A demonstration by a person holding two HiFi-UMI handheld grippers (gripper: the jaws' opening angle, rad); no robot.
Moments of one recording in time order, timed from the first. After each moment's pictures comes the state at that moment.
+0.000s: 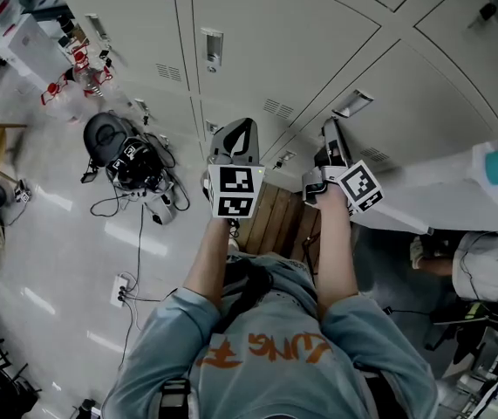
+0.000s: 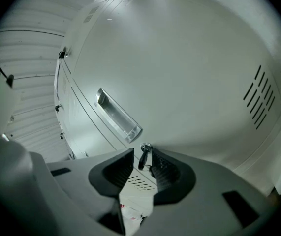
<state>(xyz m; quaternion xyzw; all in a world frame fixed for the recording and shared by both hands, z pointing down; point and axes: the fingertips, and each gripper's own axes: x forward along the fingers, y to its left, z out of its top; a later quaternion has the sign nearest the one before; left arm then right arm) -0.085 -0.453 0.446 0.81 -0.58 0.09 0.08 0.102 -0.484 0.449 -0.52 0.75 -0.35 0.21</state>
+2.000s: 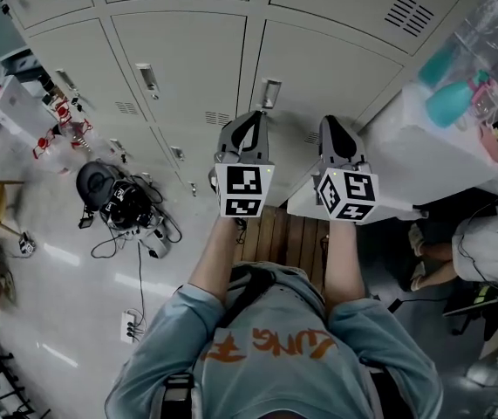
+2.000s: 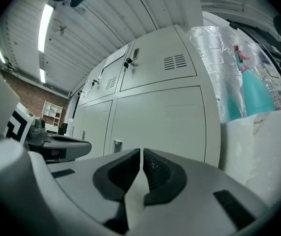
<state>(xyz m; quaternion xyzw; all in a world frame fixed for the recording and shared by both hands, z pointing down) 0.070 -0.416 0.330 0.85 -0.52 0.02 -0.03 0.203 -0.399 0.315 -0.61 0.79 0.04 -0.03</state>
